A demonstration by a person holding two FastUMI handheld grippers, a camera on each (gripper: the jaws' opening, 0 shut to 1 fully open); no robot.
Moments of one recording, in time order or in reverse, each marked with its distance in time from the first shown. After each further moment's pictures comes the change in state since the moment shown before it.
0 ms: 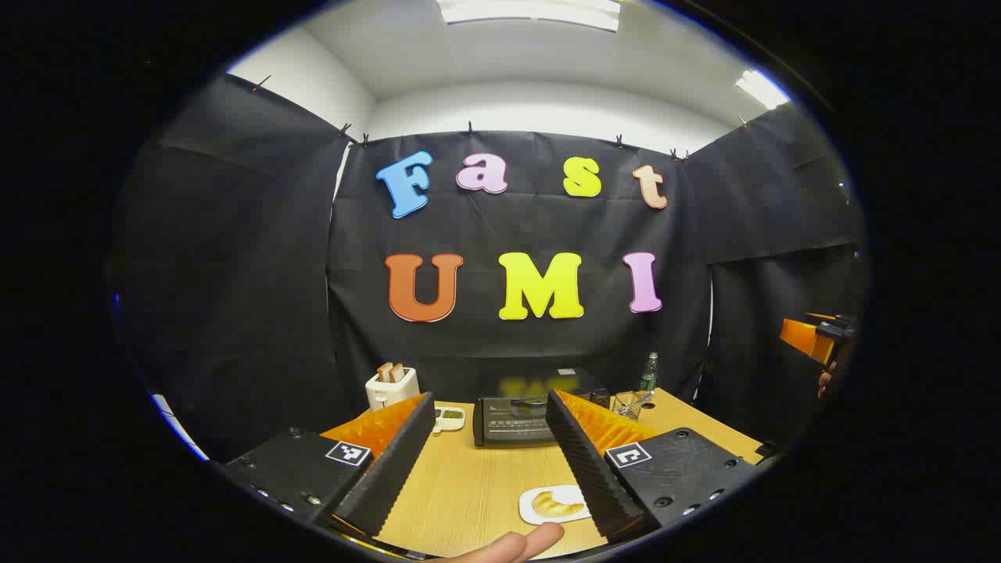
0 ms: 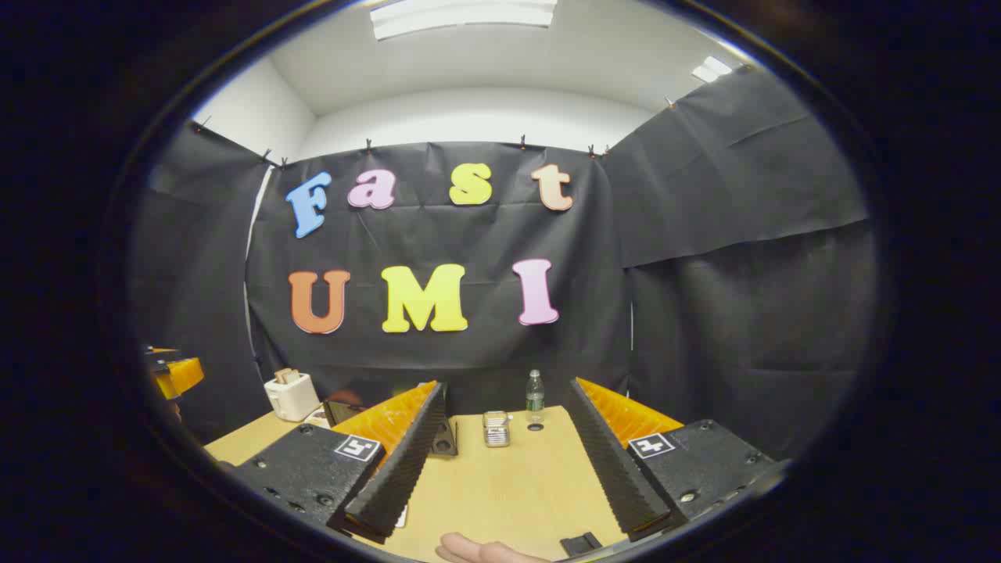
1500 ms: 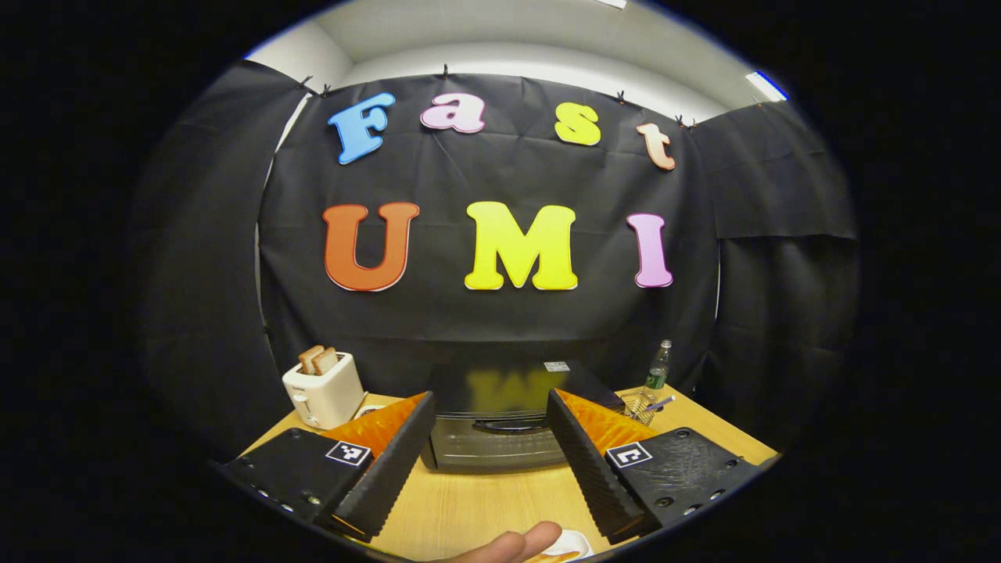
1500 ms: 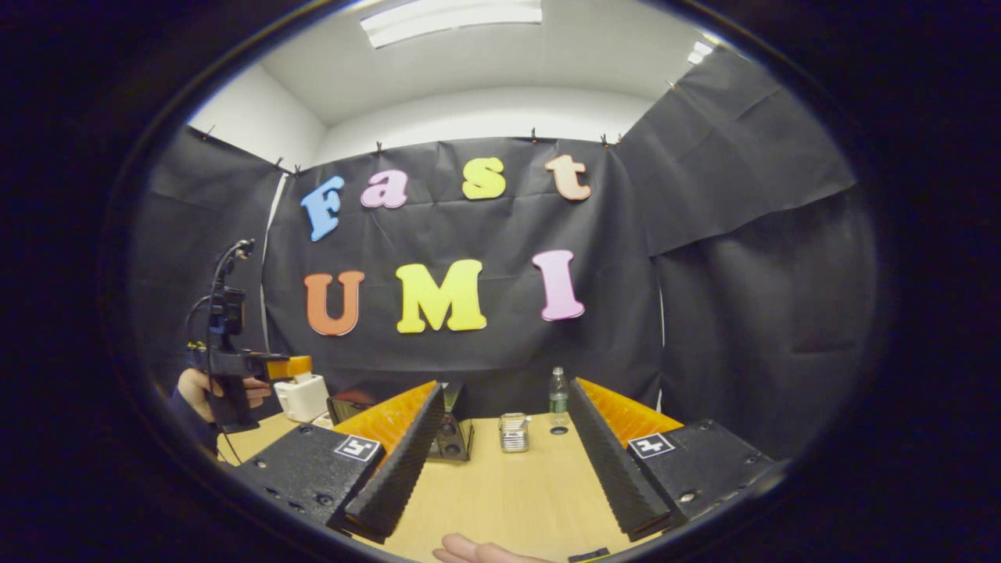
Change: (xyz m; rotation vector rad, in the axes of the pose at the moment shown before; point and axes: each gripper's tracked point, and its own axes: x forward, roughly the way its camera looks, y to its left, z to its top) left arm 0.244 -0.053 -0.077 -0.034 0.146 -0.098; right arm 0.071 -0.009 -0.059 0.027 -0.022 0.121
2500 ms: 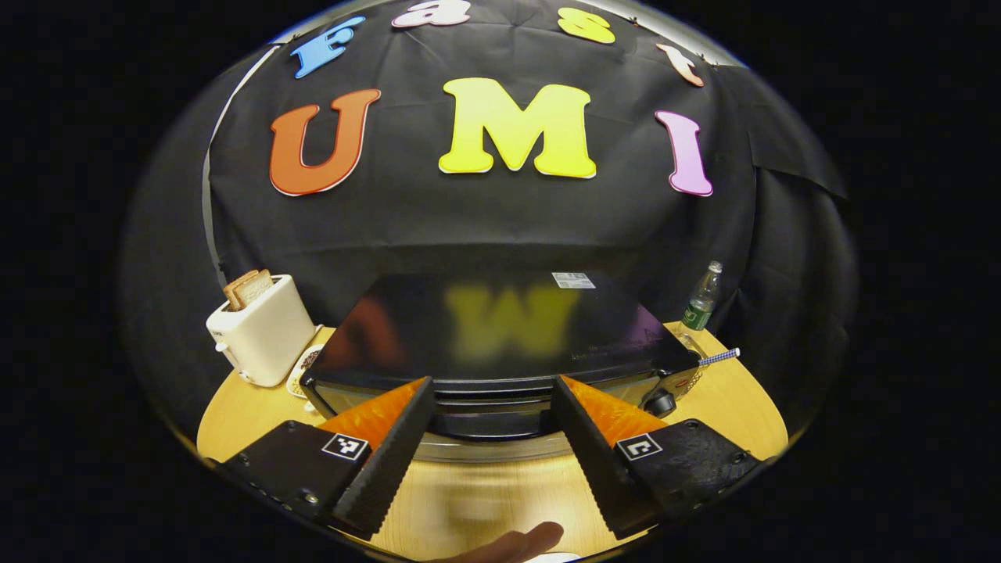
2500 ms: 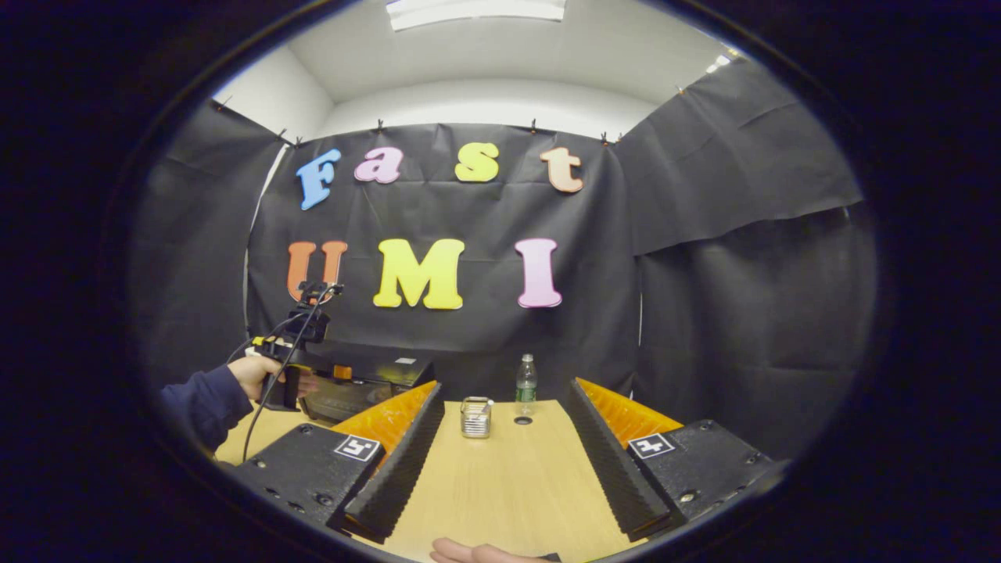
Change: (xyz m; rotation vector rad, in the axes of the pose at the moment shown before) left arm 0.131 -0.026 -0.118 -0.012 0.332 0.003; right arm -0.010 -0.040 -0.034 -0.078 0.047 -0.054
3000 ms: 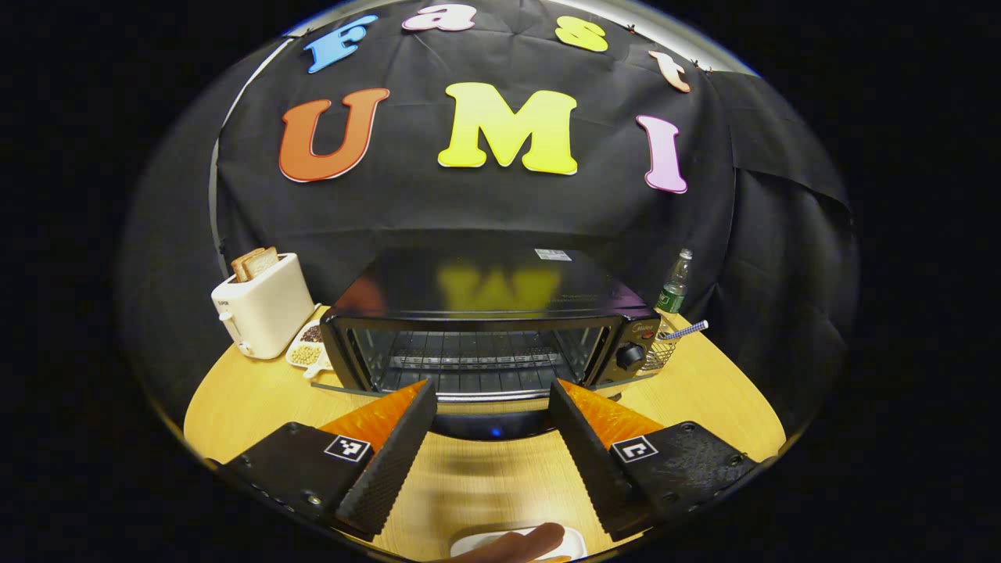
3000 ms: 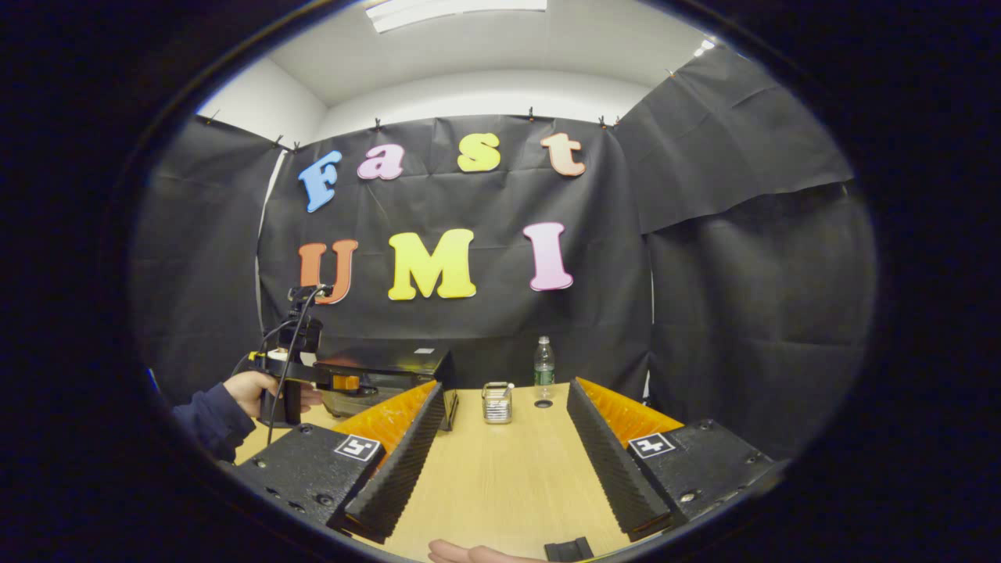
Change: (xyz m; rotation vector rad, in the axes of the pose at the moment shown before) left arm -0.052 -0.004 -0.049 -0.022 0.000 -0.040; right arm -0.021 0.019 -0.016 0.049 0.041 0.031
